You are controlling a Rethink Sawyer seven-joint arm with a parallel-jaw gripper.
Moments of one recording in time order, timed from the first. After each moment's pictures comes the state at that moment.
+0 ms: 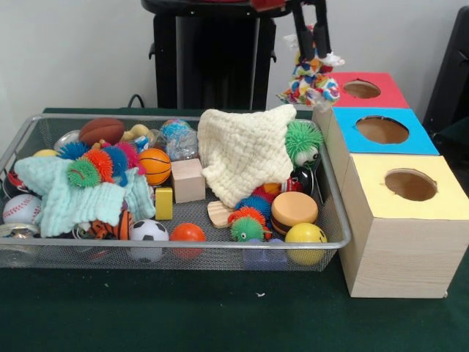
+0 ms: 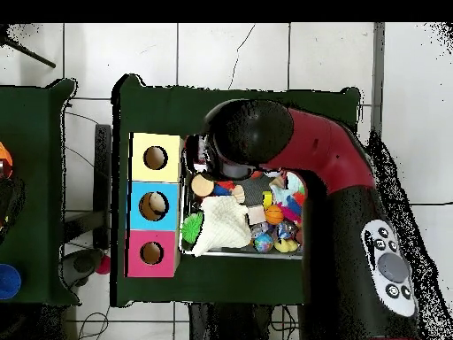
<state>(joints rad) -0.44 -0.79 0.35 1.43 0.03 1.10 1.57</state>
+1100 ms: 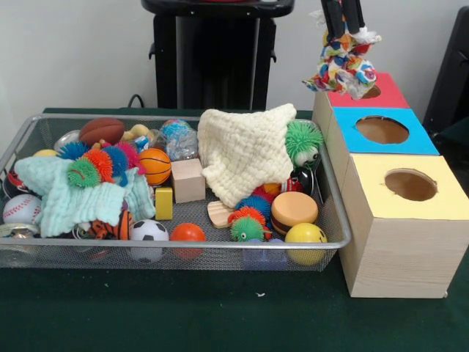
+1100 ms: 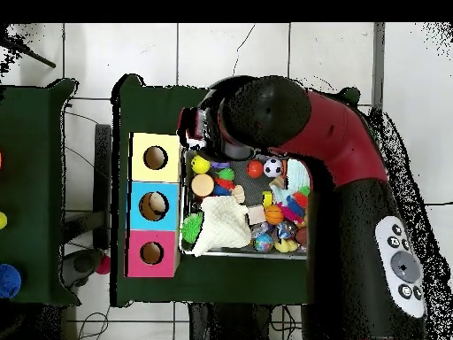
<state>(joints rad) -0.43 -0.79 0.35 1.36 0.14 1.08 1.57</state>
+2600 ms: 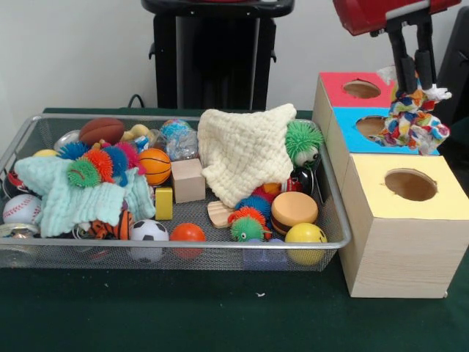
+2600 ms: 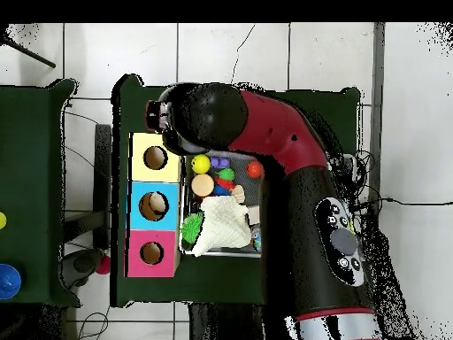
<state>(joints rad) -0.33 -0.73 0.33 1.36 0.14 0.87 1.57</state>
